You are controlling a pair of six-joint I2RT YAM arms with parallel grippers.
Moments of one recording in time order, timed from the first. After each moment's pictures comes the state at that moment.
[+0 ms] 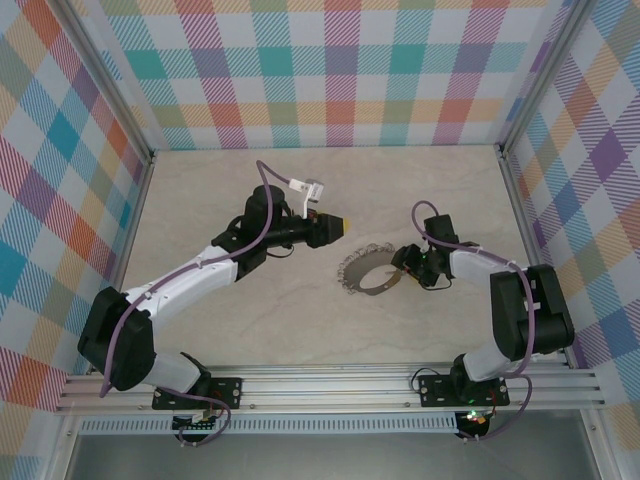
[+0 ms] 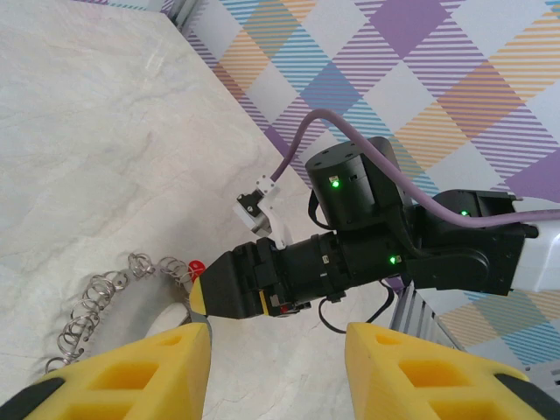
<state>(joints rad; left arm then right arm) -0.64 1.42 1.02 0.10 0.51 -0.53 0.21 1.54 0.72 -0.31 -0.30 0.73</state>
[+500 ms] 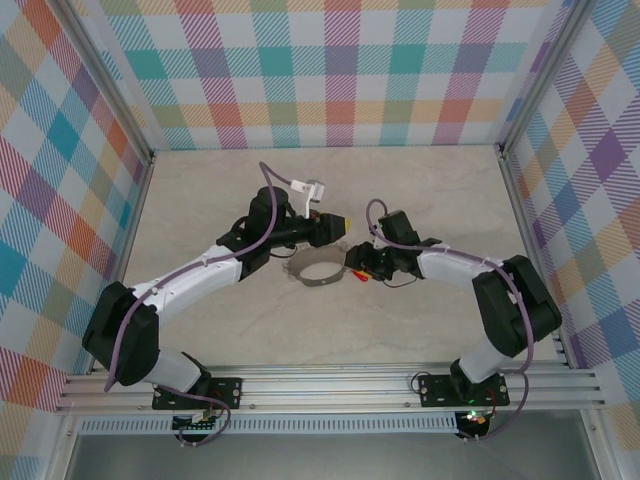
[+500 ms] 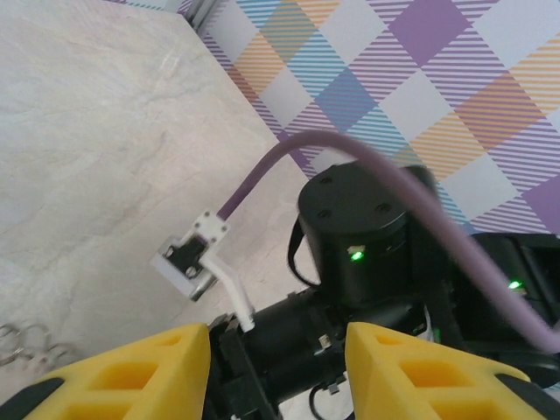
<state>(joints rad) -0.64 1.45 1.01 0.14 0.48 -0.56 0.49 1.58 0.83 -0.19 -0.46 0.76</state>
